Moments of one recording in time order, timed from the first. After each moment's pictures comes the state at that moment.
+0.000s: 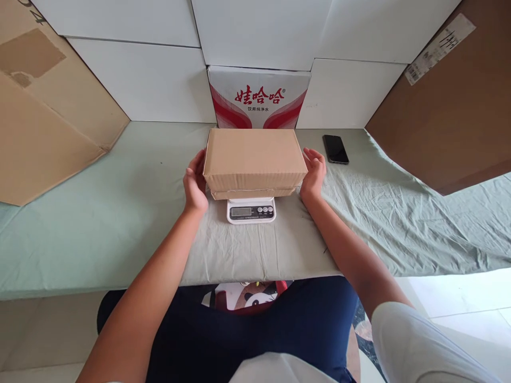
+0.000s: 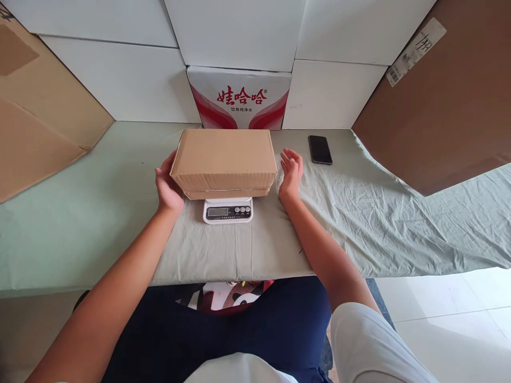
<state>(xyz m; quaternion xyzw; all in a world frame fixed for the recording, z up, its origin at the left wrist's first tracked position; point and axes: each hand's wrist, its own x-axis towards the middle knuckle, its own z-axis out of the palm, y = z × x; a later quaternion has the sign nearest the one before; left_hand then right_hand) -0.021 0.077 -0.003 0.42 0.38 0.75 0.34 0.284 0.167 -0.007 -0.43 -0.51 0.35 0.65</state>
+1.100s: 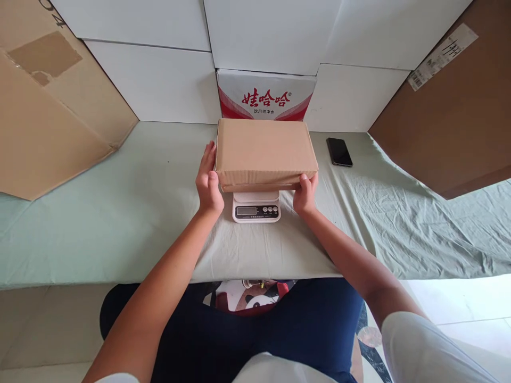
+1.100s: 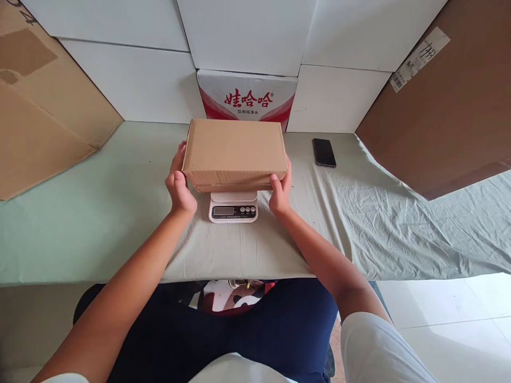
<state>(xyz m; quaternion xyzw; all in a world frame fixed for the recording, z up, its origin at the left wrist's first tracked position) -0.004 0.064 0.012 0.57 0.40 0.71 0.12 0.246 0.110 0.002 -0.34 -0.58 0.34 0.65</state>
